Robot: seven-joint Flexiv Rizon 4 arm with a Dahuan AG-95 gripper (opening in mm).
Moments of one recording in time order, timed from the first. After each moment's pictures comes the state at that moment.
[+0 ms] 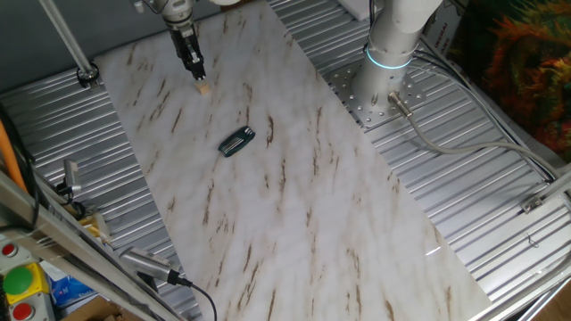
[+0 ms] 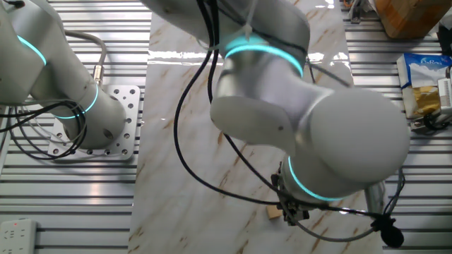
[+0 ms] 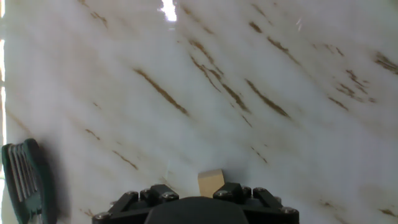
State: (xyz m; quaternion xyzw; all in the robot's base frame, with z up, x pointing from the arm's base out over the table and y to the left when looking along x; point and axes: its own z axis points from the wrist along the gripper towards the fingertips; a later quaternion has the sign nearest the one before) arm 0.489 -0.226 0.096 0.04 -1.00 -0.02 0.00
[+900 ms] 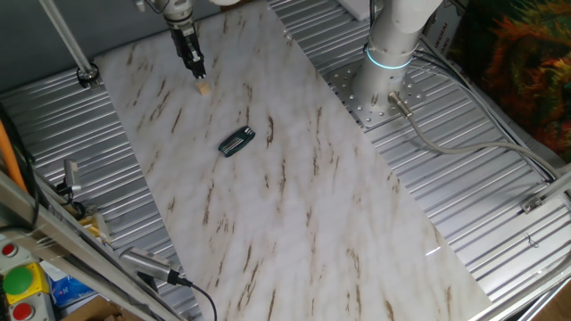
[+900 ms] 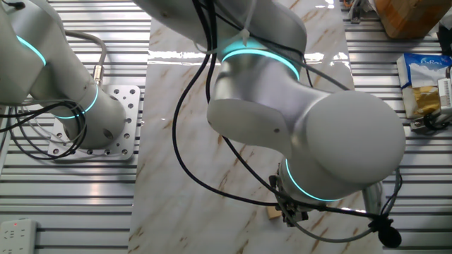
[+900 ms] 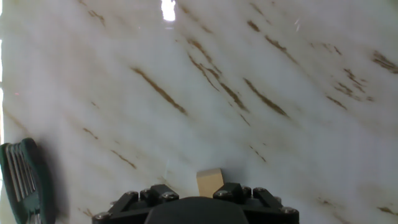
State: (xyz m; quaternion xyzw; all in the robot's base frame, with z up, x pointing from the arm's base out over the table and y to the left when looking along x) arm 0.488 -0.226 0.097 0.03 -1.00 -0.01 0.00
